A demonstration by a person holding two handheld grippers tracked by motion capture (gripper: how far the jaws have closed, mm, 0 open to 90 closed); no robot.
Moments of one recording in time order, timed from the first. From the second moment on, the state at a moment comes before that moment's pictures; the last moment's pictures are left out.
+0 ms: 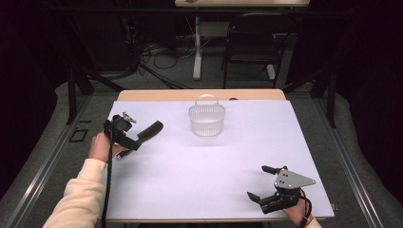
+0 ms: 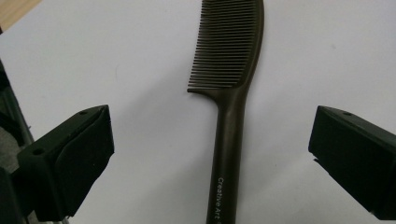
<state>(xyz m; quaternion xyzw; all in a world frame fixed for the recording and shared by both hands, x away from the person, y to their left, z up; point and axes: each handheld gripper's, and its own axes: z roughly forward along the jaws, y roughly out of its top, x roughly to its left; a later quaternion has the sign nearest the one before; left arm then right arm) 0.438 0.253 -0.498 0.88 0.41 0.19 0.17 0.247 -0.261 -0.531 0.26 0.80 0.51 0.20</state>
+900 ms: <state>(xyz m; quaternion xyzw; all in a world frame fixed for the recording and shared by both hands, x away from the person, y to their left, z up) 0.460 0.241 -0.515 0.90 0.41 0.11 0.12 0.247 -0.261 -0.531 0.26 0.80 0.50 0.20</state>
